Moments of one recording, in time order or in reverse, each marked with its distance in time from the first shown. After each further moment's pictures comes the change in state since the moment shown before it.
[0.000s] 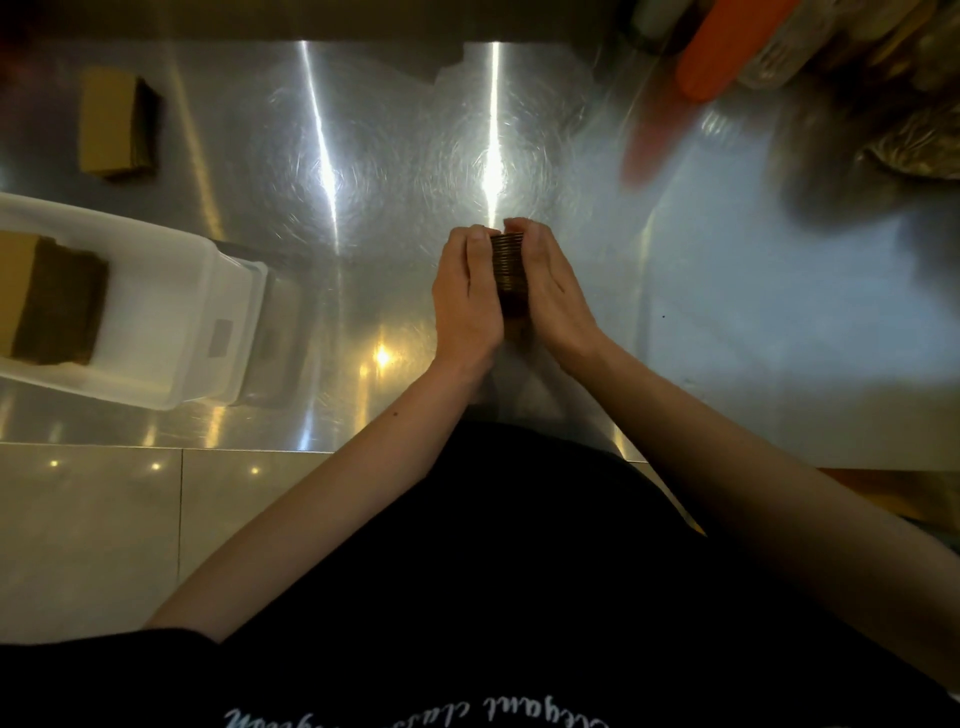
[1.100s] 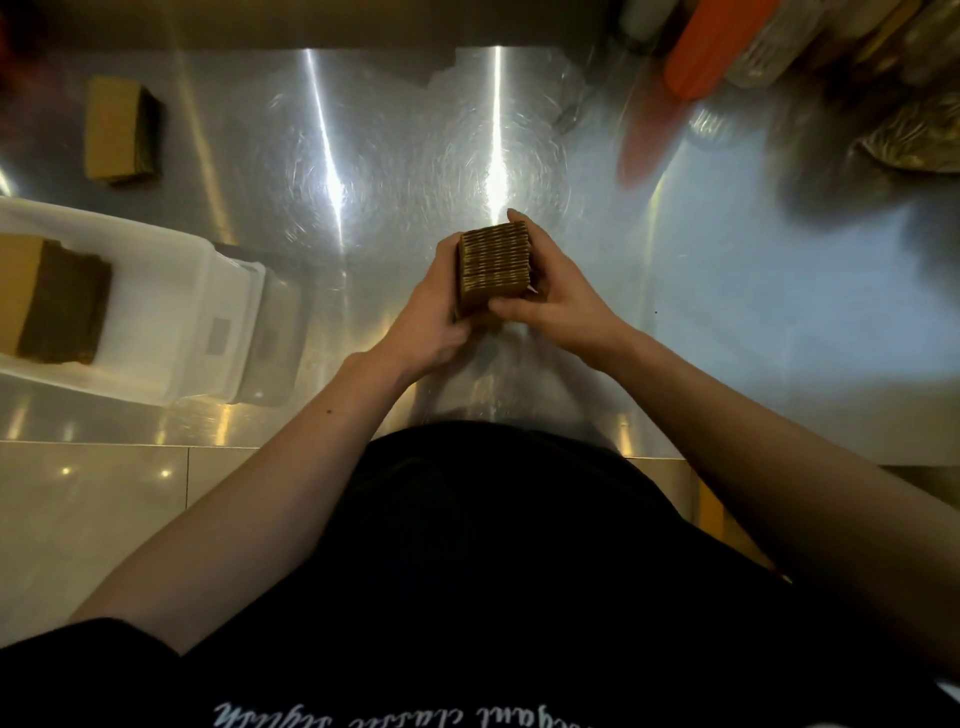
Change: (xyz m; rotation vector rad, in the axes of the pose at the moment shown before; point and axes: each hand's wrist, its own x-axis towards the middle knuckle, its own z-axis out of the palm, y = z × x) left_hand 0.010 -0.009 -0.050 0.357 -0.548 0.176; right_hand -0.006 0.007 -0.036 -0.049 -0.293 -0.022
